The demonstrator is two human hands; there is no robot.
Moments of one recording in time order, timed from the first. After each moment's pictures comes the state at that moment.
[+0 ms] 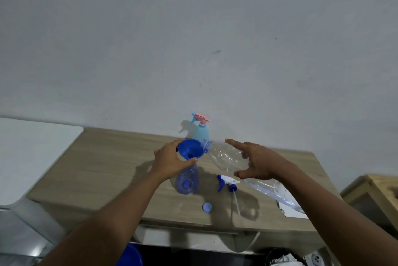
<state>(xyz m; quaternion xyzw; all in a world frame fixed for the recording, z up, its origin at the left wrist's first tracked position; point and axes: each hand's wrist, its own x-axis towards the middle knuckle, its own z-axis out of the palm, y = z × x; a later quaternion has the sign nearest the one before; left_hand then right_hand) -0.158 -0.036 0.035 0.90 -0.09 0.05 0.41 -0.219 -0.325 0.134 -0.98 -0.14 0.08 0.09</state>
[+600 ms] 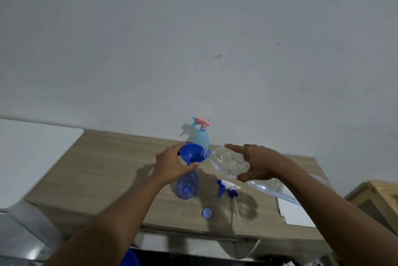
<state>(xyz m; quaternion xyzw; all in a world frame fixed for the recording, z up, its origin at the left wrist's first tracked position) -0.156 -0.040 0.038 0.90 -0.10 0.05 0.41 -0.200 -0.321 0.144 -0.98 -0.14 0.12 0.01</state>
